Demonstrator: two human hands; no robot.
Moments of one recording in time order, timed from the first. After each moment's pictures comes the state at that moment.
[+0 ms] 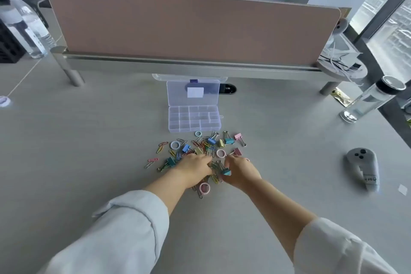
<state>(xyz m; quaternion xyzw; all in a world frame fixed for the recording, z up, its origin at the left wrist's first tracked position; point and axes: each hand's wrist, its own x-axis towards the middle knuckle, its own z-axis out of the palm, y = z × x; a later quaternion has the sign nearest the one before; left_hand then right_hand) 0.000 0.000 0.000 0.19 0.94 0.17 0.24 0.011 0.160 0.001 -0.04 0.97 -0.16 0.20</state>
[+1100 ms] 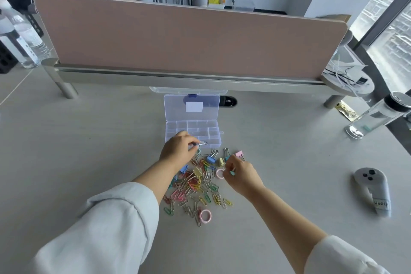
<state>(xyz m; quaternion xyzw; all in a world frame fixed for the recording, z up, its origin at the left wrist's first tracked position) -0.077 -0.029 0.015 0.05 0.94 0.34 0.04 -0.032 0.163 0.010 0.00 0.95 -0.27 0.14</state>
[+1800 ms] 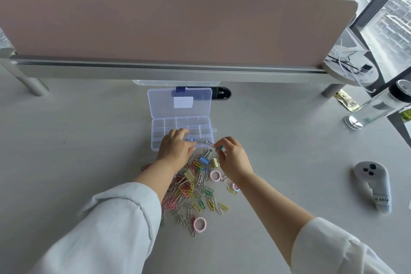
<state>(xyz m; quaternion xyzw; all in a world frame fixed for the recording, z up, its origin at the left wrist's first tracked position) -0.111 -0.015 -0.025 0.12 0.98 0.14 0.07 -0.080 0.155 -0.009 -0.02 0.95 -0.31 0.03</state>
